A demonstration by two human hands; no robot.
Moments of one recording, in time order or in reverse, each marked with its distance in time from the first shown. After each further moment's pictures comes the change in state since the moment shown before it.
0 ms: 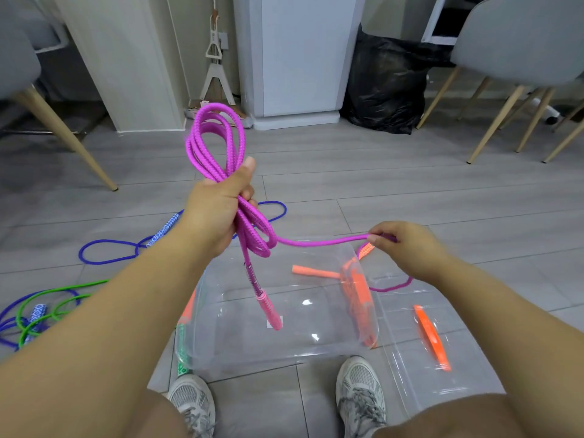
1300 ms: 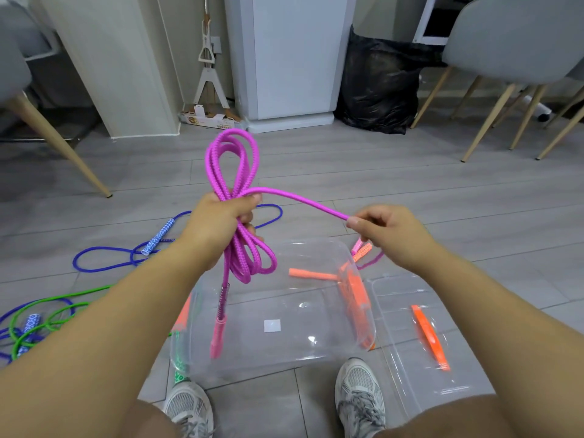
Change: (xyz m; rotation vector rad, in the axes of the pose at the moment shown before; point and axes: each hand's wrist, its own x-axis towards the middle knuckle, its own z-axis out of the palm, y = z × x) left_hand 0.004 -0.017 -0.003 0.241 -0.036 -0.020; right_hand -0.001 -0.031 -0.008 0.369 0.078 -0.082
